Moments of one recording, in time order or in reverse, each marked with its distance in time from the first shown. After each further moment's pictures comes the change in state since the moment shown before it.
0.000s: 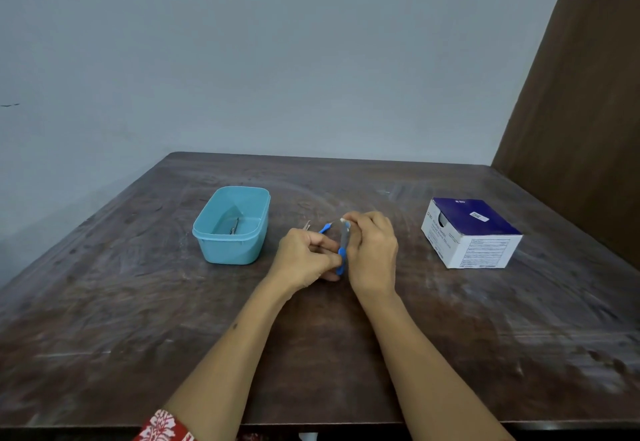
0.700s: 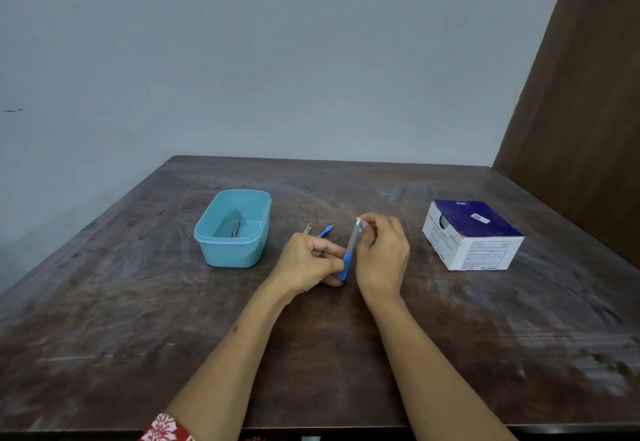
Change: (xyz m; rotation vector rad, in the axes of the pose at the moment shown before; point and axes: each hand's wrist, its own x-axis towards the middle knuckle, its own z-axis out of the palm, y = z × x) left_hand 0.000 -0.001 0.000 -0.026 -0.077 -0.003; right_hand 0.003 0.006 -0.002 0.043 0.095 0.273
